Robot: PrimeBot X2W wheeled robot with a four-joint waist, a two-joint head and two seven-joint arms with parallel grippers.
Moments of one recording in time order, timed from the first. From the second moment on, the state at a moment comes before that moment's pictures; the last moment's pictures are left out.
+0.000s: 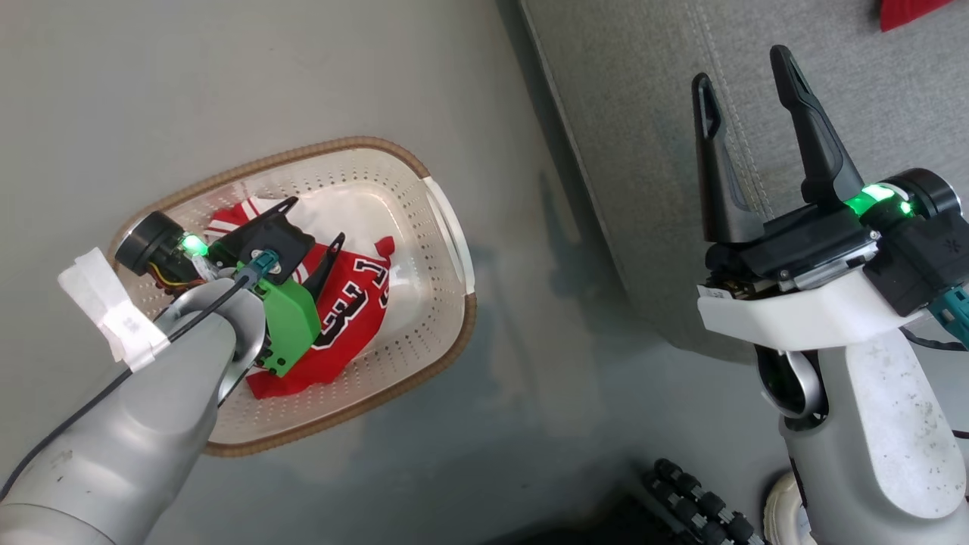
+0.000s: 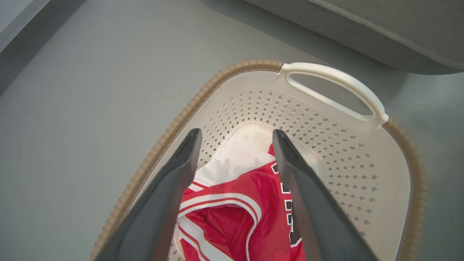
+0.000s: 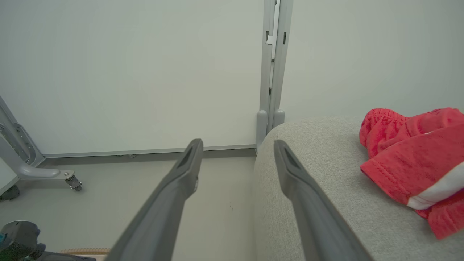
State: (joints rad) left arm -0.83 0.37 -0.90 0.81 -0.34 -0.13 -0.17; right arm -0.42 -0.05 0.14 -0.15 0.19 0.13 -0.26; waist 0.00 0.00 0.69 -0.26
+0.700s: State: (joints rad) left arm -1.01 0.38 -1.21 1.04 -0.47 -0.13 -0.01; right arm -0.44 -0.05 0.14 -0.22 0.17 0.13 -0.26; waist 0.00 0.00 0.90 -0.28
